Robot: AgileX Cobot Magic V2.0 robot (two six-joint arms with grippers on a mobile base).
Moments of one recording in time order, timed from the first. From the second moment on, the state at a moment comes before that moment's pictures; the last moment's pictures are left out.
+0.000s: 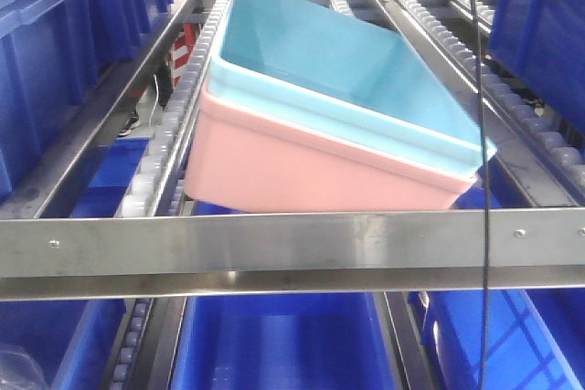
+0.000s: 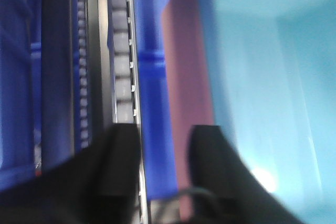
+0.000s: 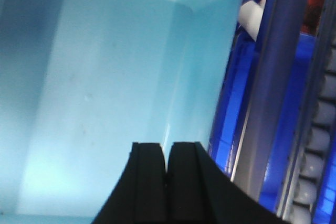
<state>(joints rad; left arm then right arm) -0.56 1.68 -1.79 0.25 1.01 -0.47 0.34 1.94 -2.17 -0.02 1.26 0.11</state>
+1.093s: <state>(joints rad) -0.71 0.57 -0.67 0.39 0.54 -0.54 0.35 0.78 -0.76 -0.02 0.59 0.11</state>
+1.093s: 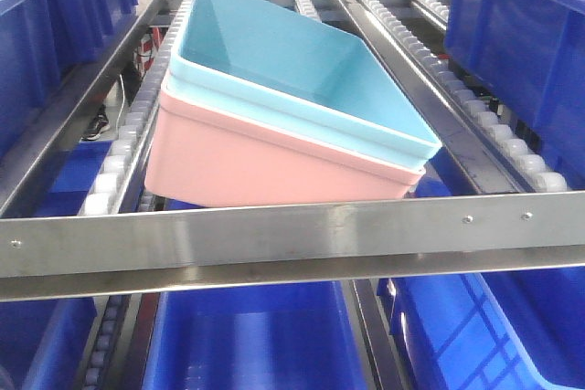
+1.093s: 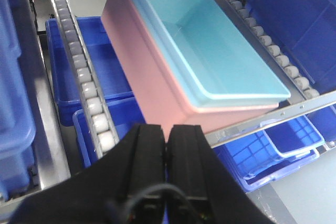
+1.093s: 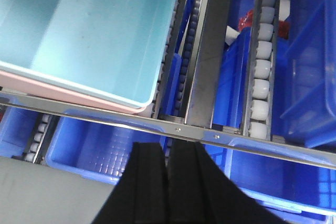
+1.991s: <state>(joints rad) -0.71 0.37 -0.49 0.39 0.47 -0.51 0.35 0.23 -0.40 -0.02 0.49 0.11</state>
